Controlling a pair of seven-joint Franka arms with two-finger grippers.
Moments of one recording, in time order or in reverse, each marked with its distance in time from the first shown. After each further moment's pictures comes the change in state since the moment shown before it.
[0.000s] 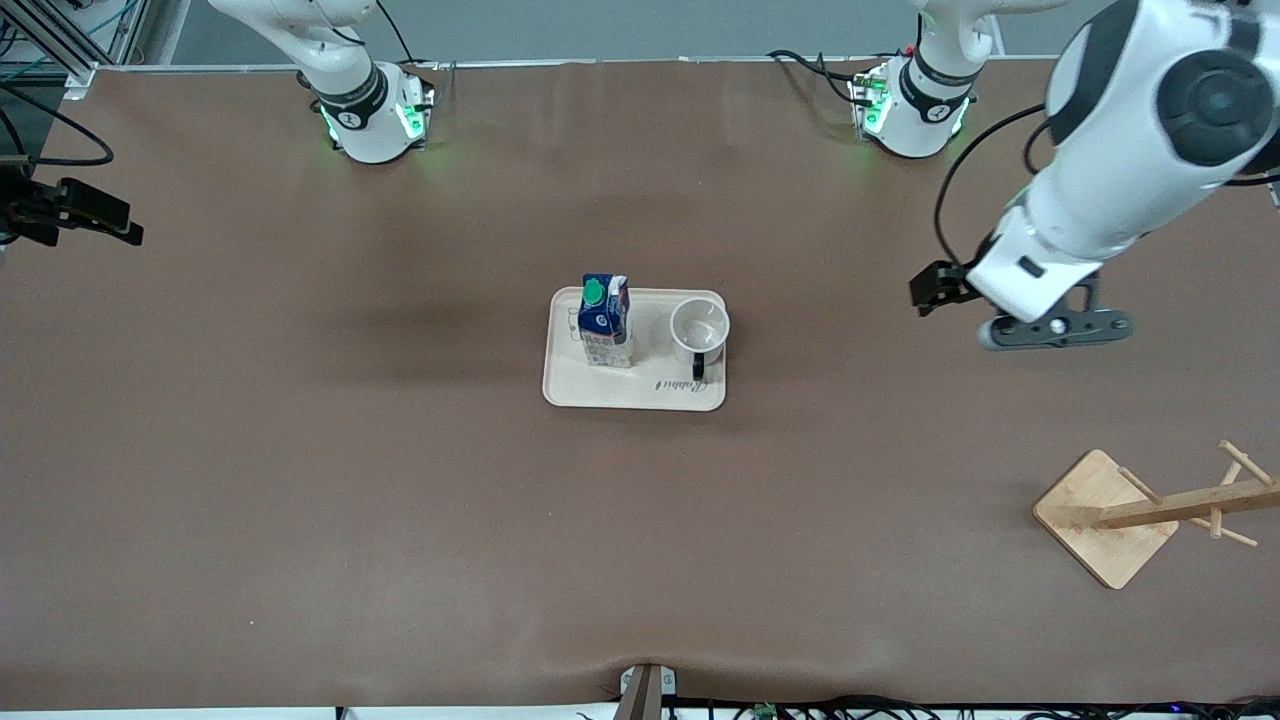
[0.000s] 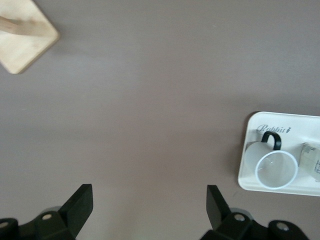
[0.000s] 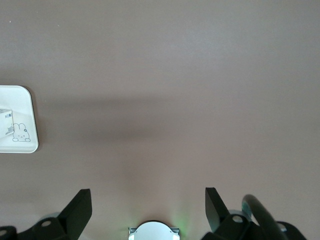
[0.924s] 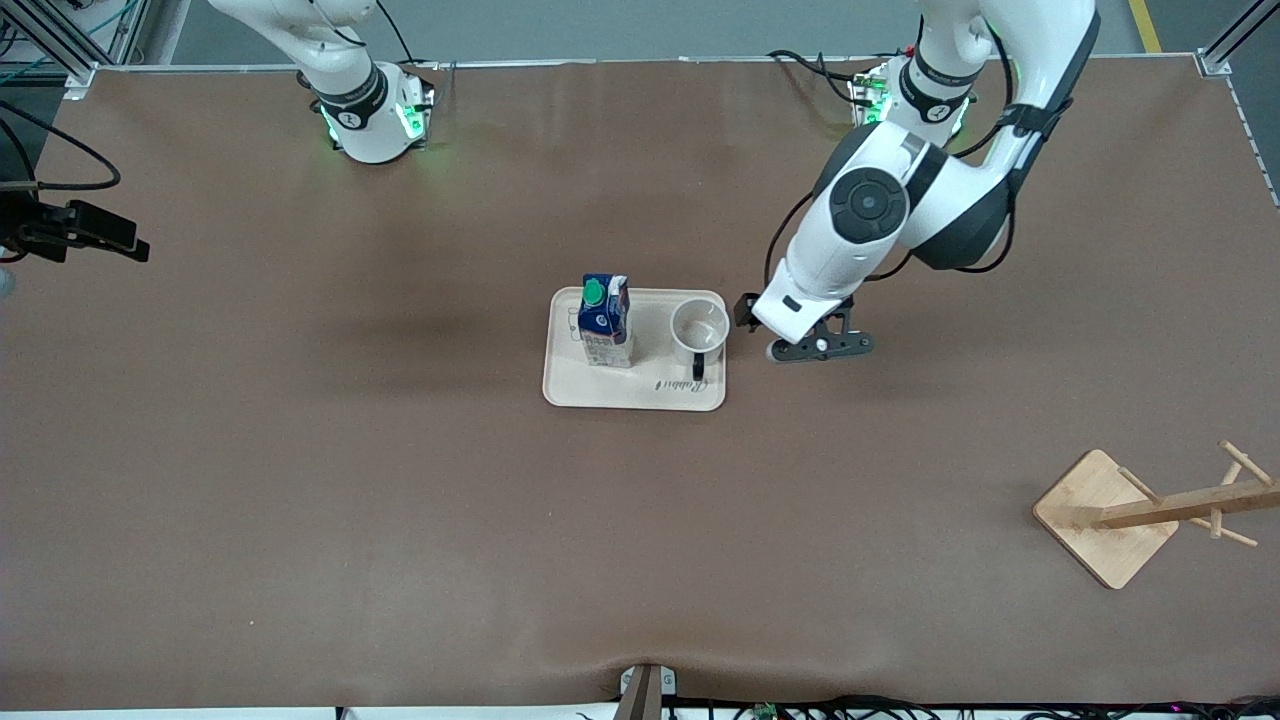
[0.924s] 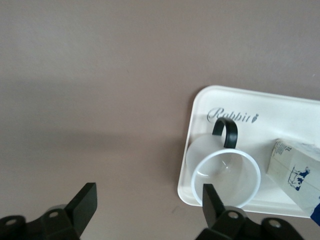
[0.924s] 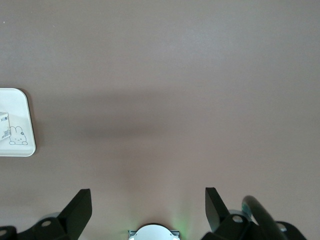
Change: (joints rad) left arm -0.155 0.187 -0.112 -0.233 0.026 0.383 -0.347; right arm -0.004 0.038 0.000 0.006 0.001 0.018 0.000
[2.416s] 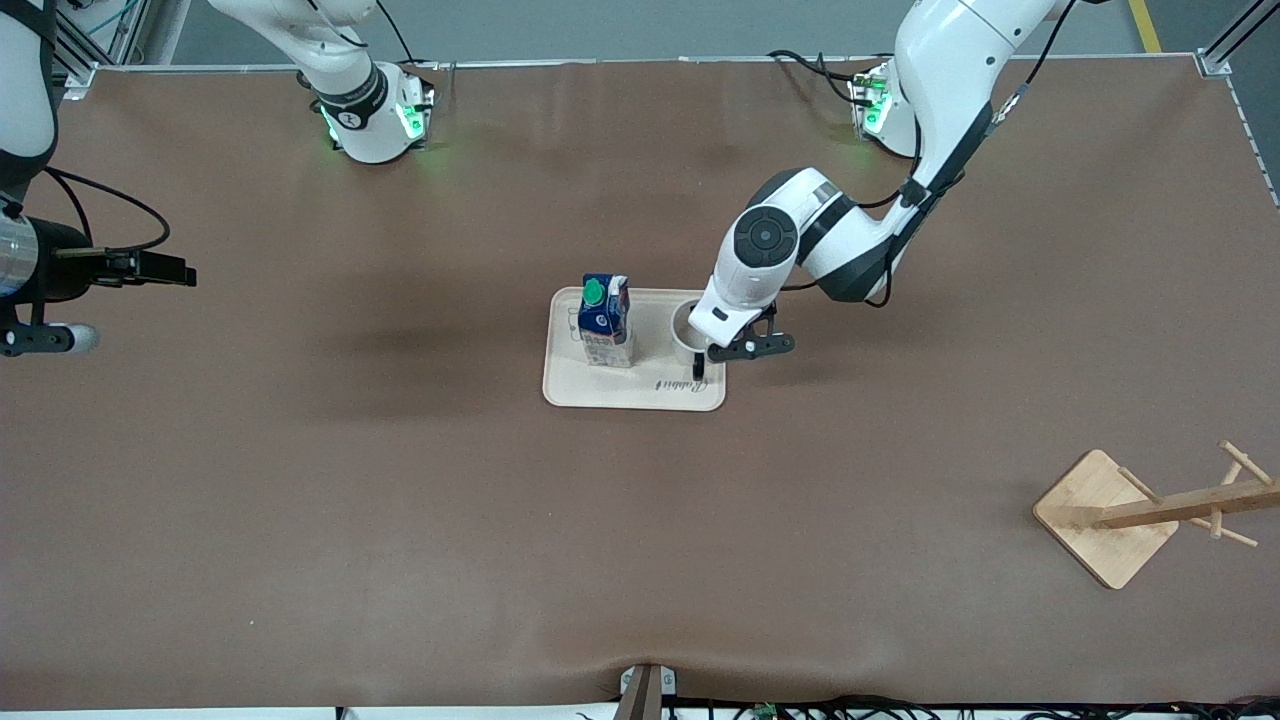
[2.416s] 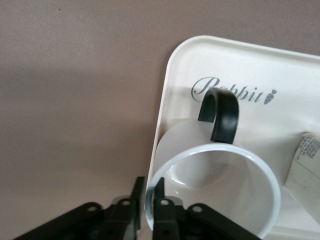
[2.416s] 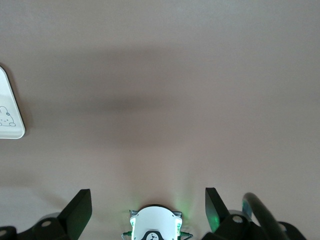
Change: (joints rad) left arm -0.108 0.192 0.000 -0.038 0.124 0.198 -0.200; right arm 0.000 0.131 0.009 -0.002 0.001 -0.047 0.000
